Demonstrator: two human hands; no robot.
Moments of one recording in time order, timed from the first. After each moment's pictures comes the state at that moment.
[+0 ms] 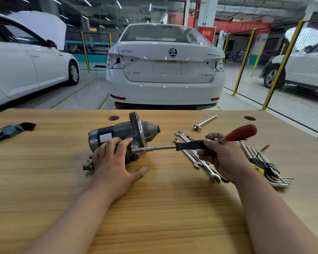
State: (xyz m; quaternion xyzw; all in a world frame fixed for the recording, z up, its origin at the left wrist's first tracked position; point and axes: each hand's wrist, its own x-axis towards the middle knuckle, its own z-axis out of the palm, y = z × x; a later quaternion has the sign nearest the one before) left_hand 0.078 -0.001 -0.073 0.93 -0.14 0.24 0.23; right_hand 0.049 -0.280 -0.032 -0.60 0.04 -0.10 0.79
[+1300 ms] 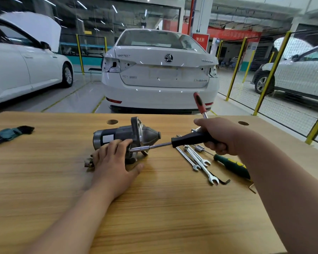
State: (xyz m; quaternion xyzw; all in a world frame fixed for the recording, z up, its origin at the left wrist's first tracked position) left_hand 0.097 0.006 -0.077 0.94 -0.13 0.25 0.20; right_hand 0.057 -0.258 0.059 -0.85 0.17 0.06 0.49
